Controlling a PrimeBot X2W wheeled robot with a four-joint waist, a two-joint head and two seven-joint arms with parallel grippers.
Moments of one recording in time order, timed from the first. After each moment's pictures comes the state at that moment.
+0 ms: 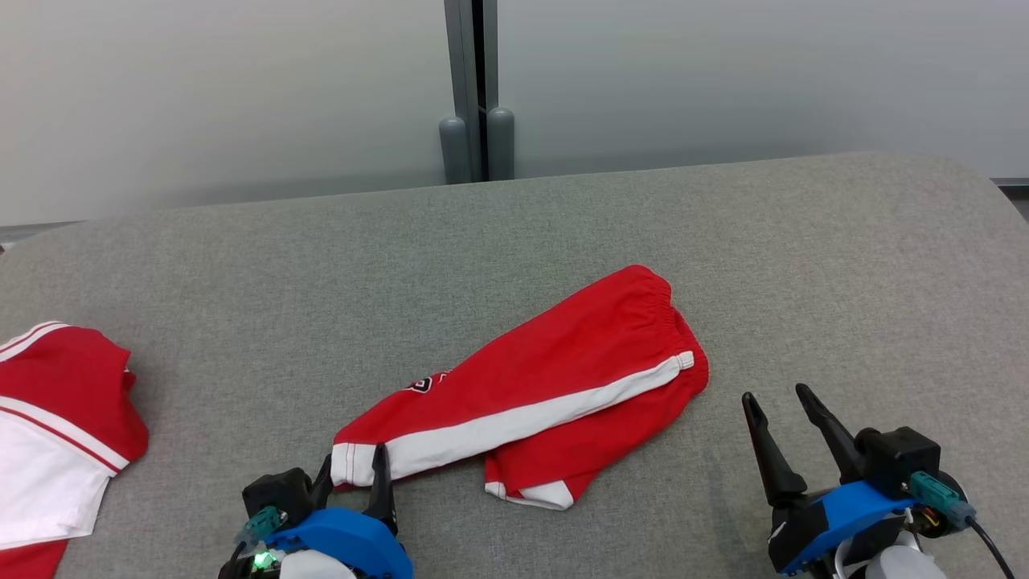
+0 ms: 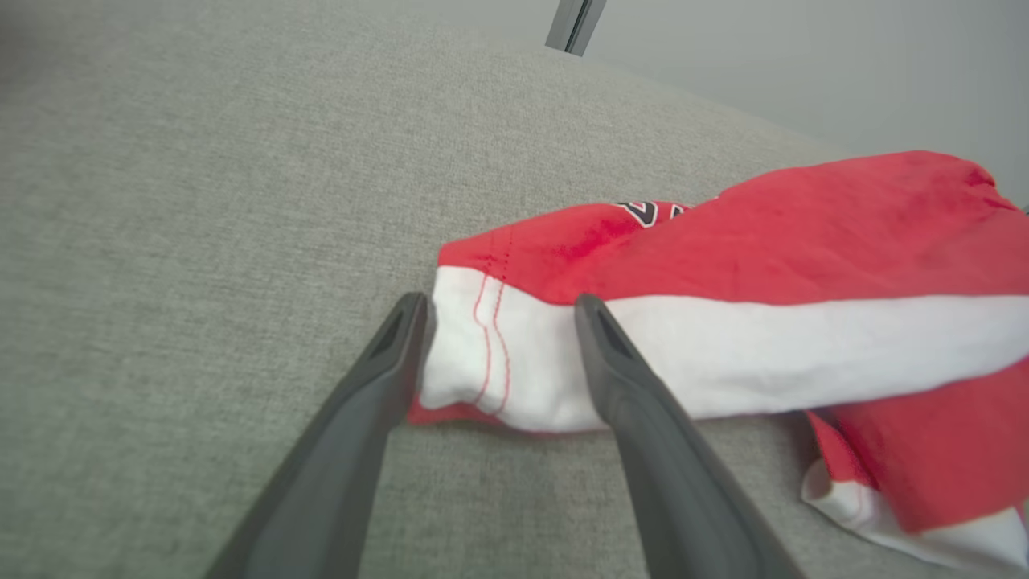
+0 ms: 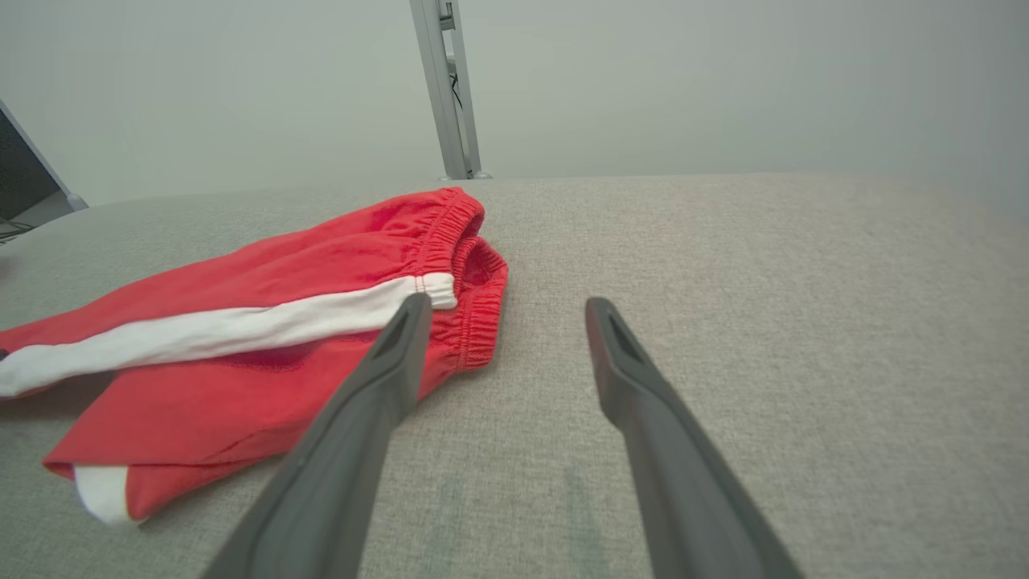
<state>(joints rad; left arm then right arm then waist) -0.24 0.05 -0.32 0.80 -0.55 0.01 -0.26 -0.18 -0.17 0.16 0.46 0.28 0.13 -0.26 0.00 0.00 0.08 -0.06</state>
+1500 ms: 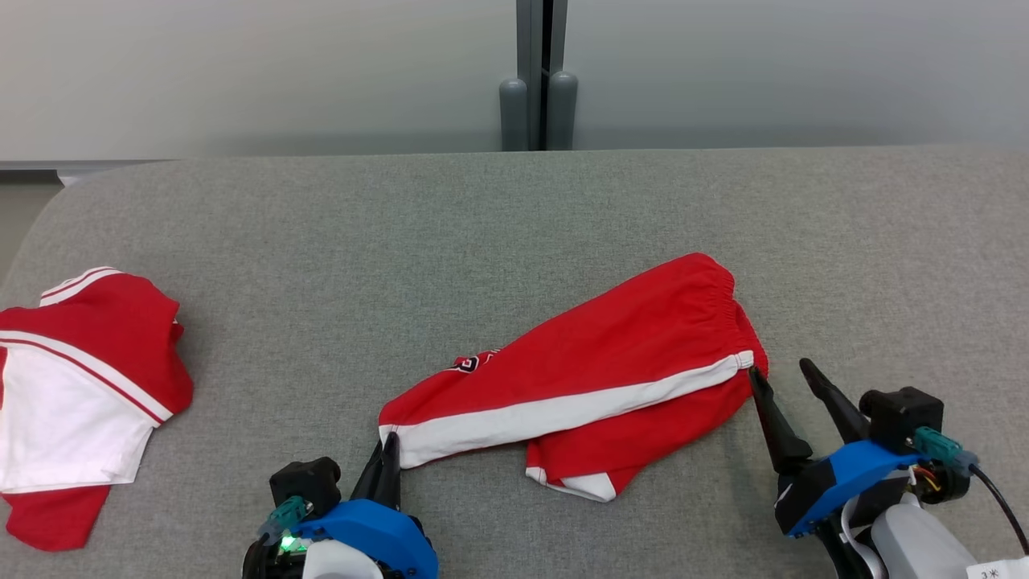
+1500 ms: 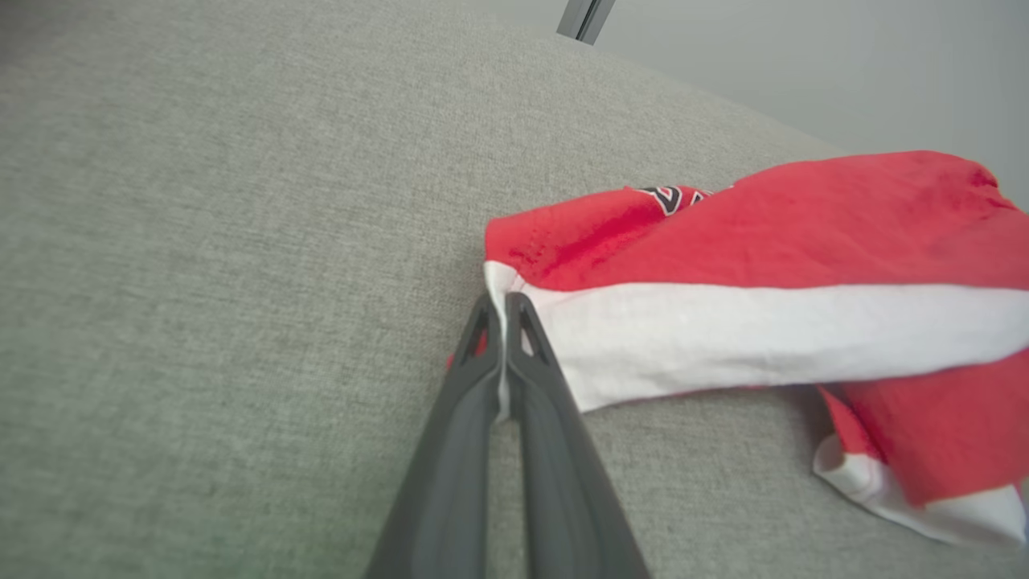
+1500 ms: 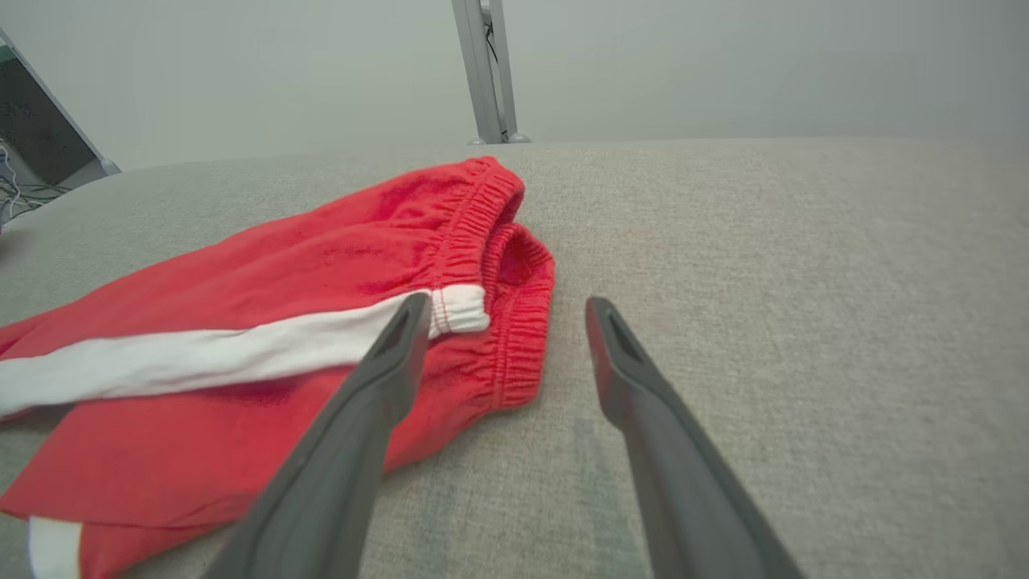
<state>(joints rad) -0.25 0.05 -0.40 0.75 -0.60 -0.01 -0.26 -0.30 -0.23 0.24 0.59 0.40 0.13 -0.26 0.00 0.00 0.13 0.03</state>
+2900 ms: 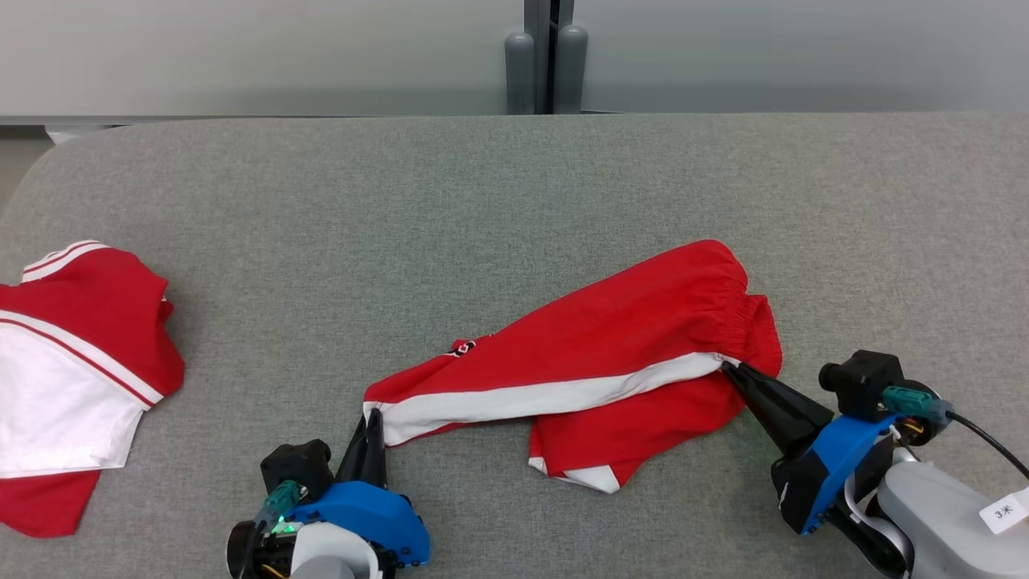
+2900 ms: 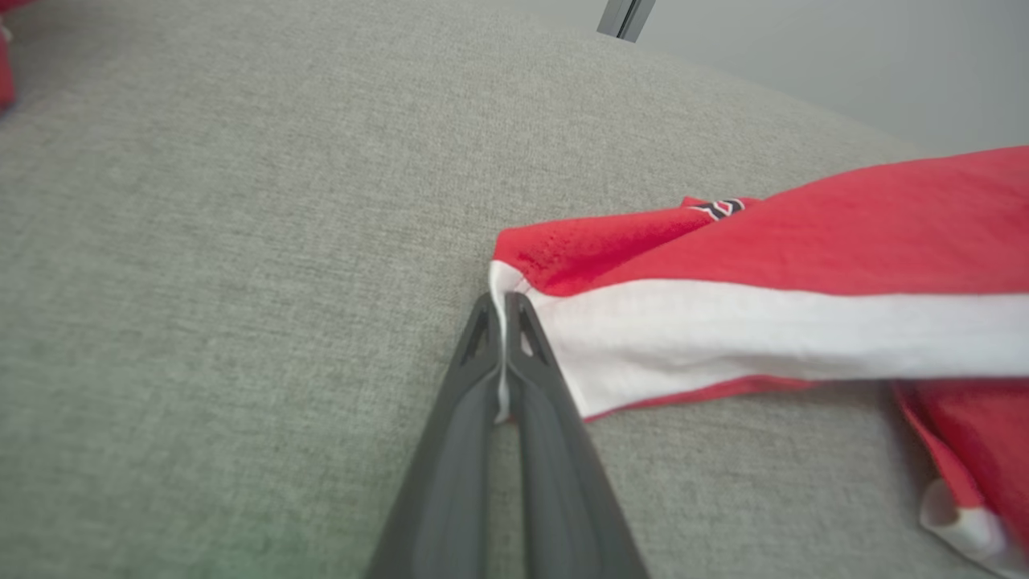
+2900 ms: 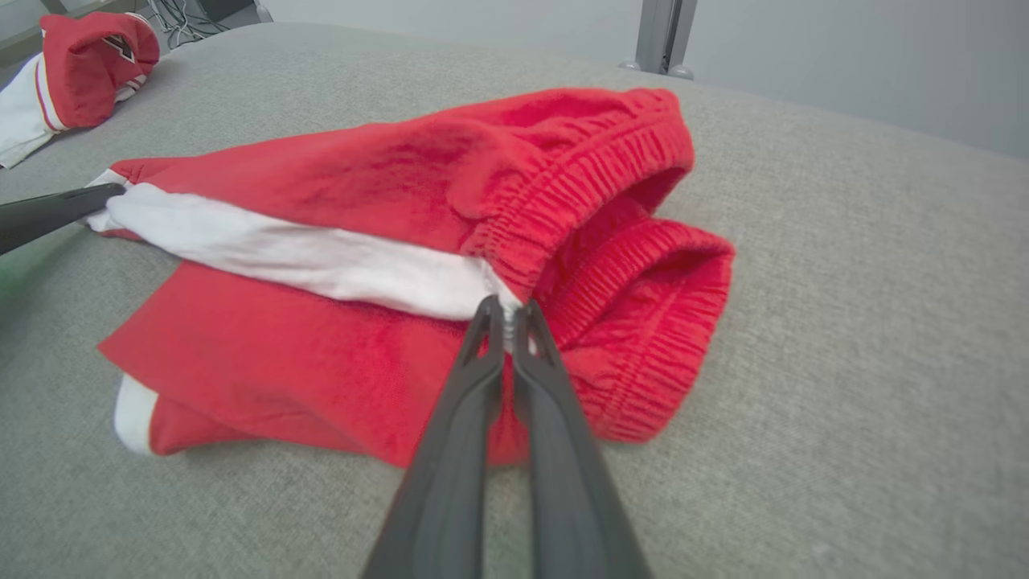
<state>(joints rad) -0.25 0.05 -0.36 0.69 -0.52 0.07 -0.26 -0.52 -0.53 0.86 0.53 0.75 0.13 -0.26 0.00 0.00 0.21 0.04</state>
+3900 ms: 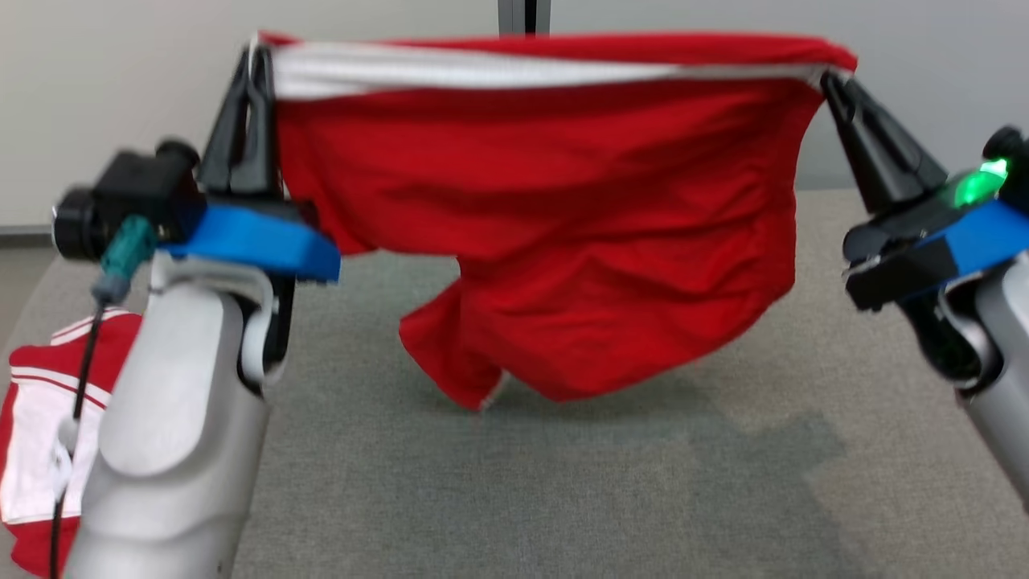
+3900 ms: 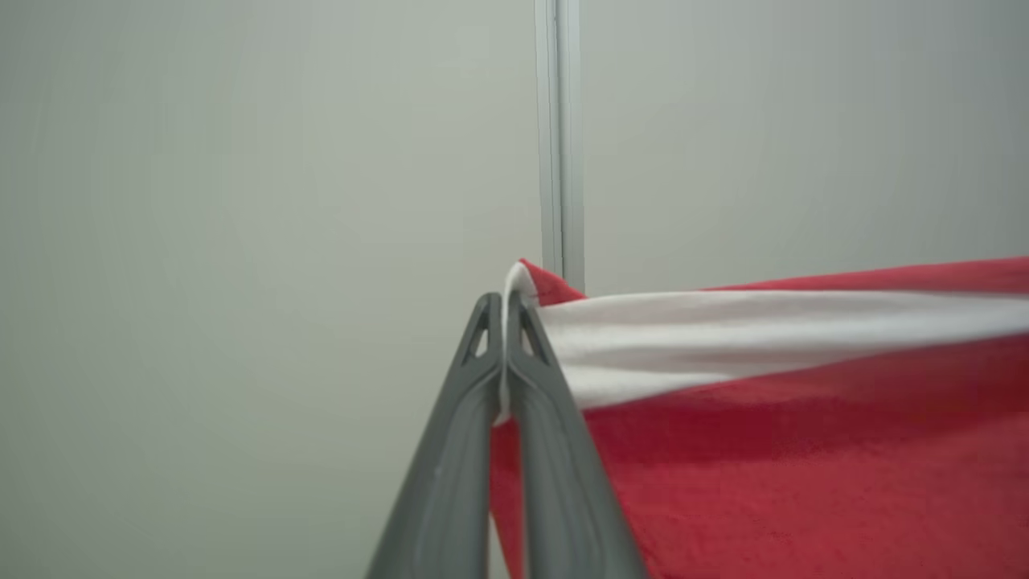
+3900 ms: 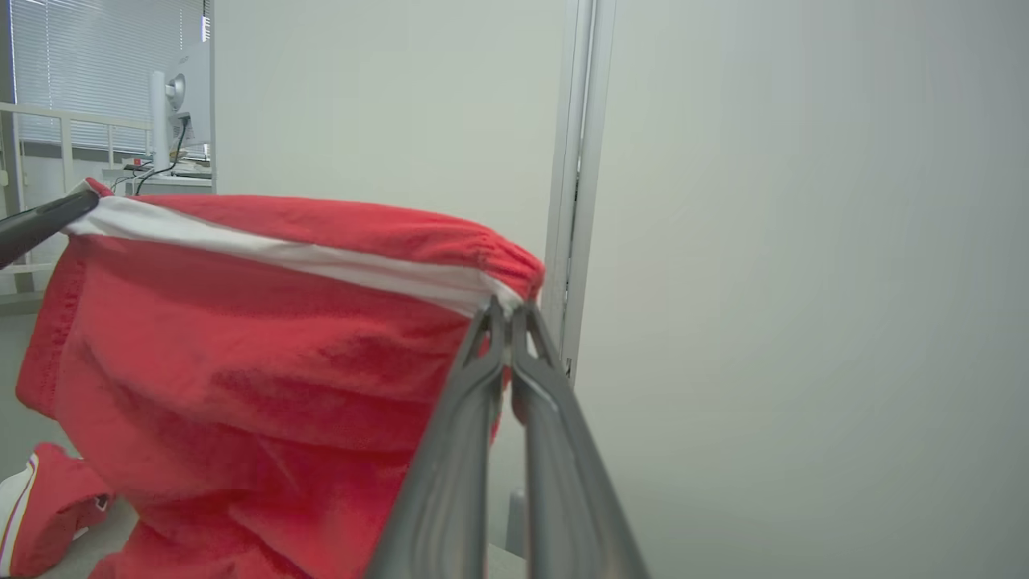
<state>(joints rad) -0.64 0.16 -0.21 0.39 -0.27 -0.02 -0.23 -0.71 -0.52 0.48 0.30 0.67 0.13 -0.26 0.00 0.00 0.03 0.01</state>
